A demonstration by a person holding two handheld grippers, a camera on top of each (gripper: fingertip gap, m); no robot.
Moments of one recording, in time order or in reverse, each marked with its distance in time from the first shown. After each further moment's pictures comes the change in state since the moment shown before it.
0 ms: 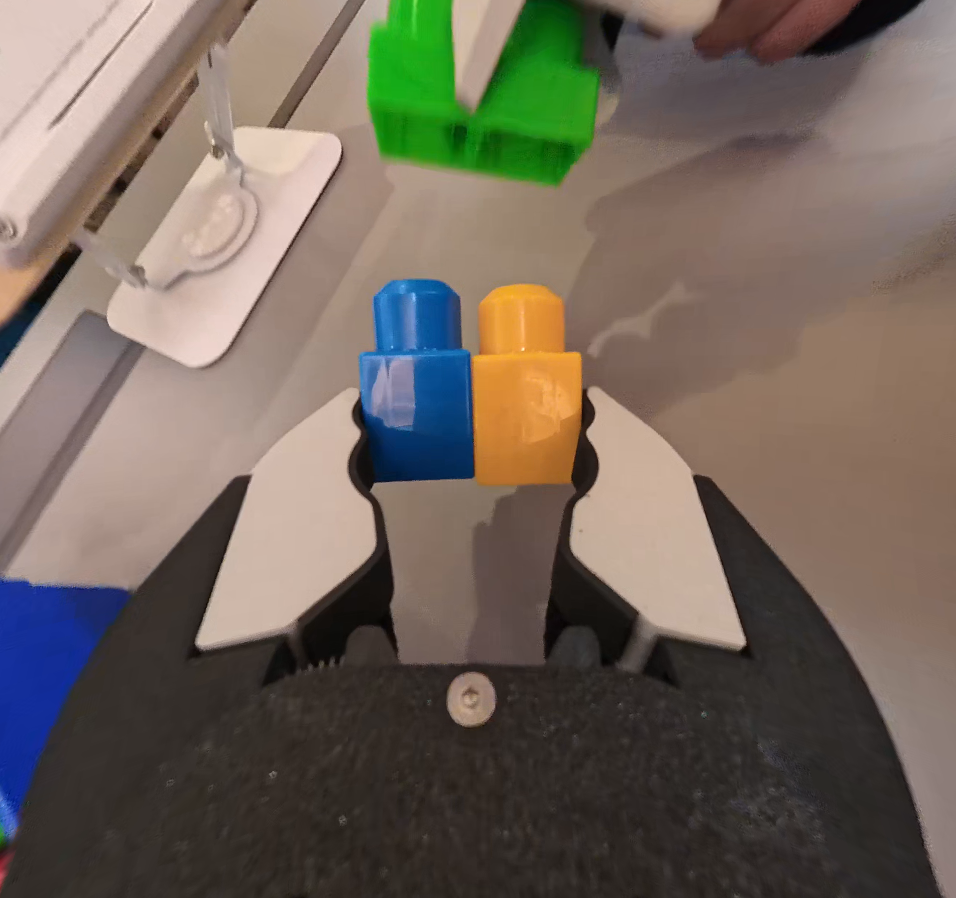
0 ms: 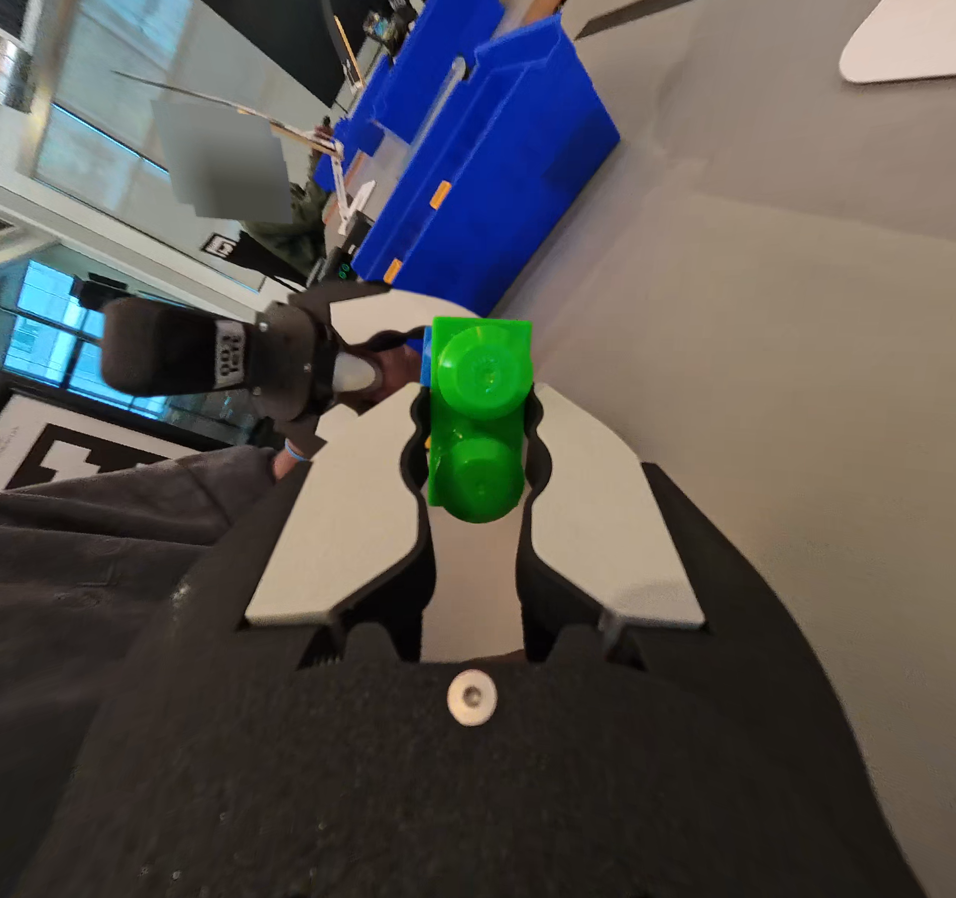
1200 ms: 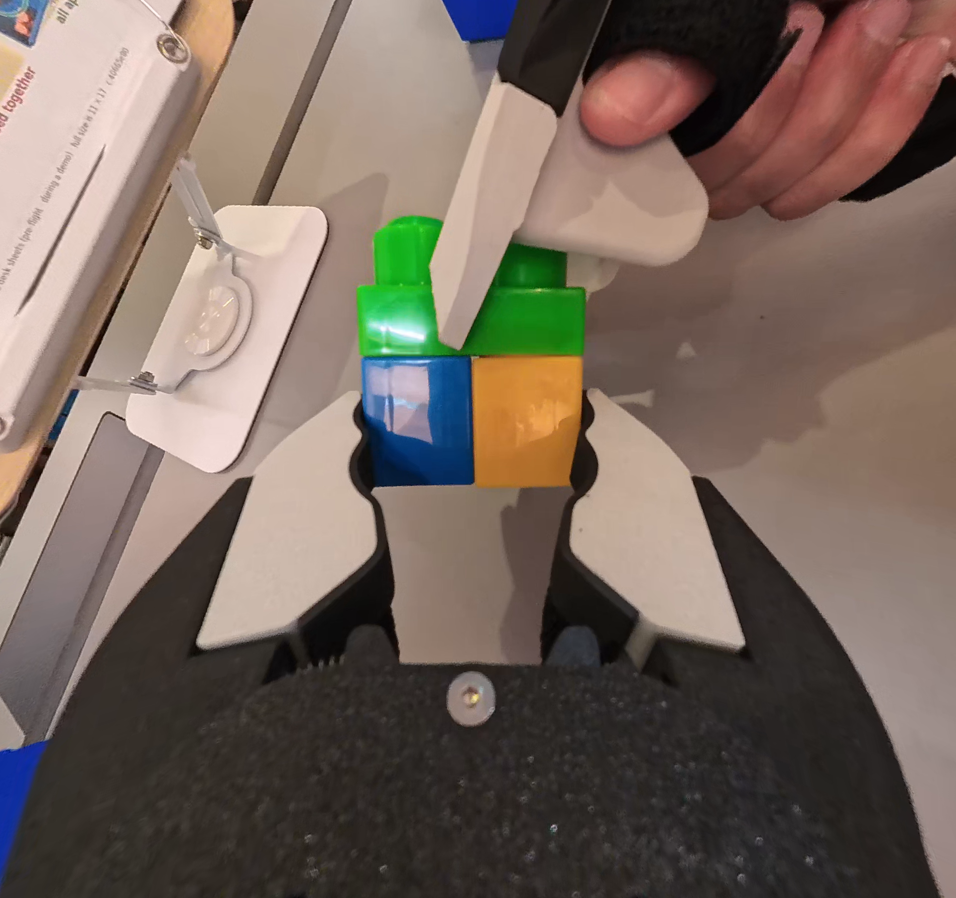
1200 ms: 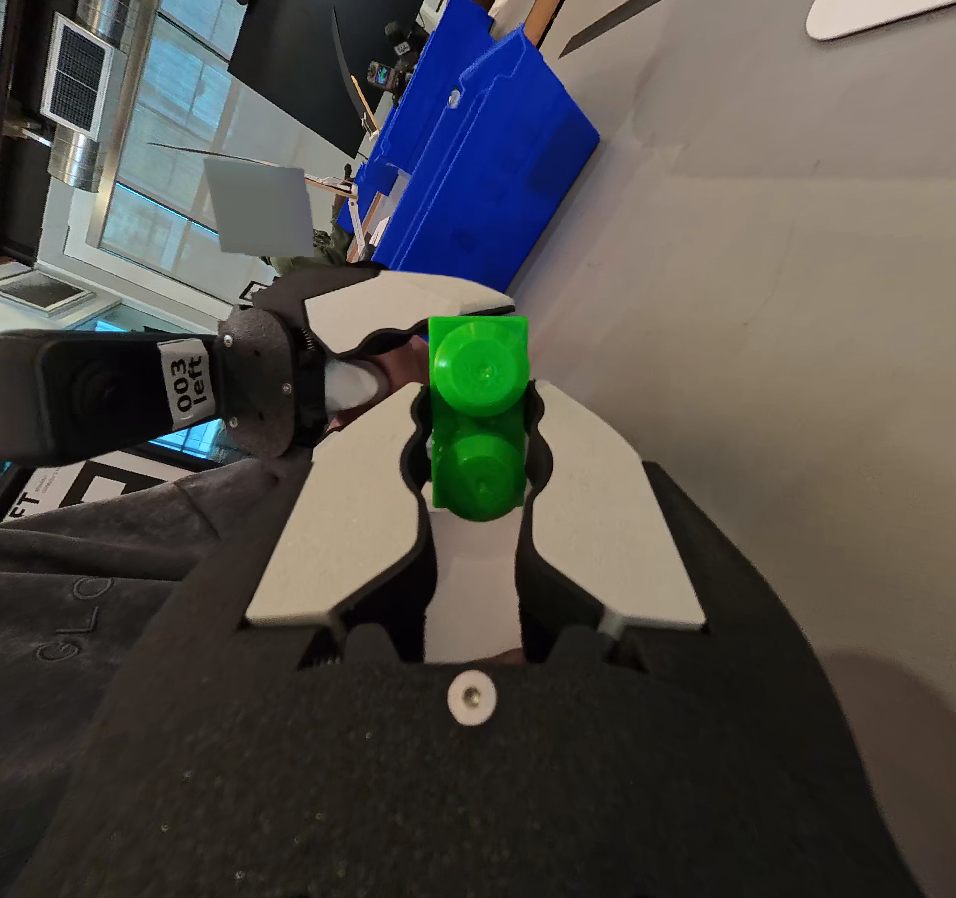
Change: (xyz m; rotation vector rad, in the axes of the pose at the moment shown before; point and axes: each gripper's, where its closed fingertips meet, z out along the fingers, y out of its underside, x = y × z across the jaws) left arm 0.001 -0.042 0.053 -0.034 0.007 0.151; right arm 0.021 0.008 0.003 0.064 -0.040 0.091
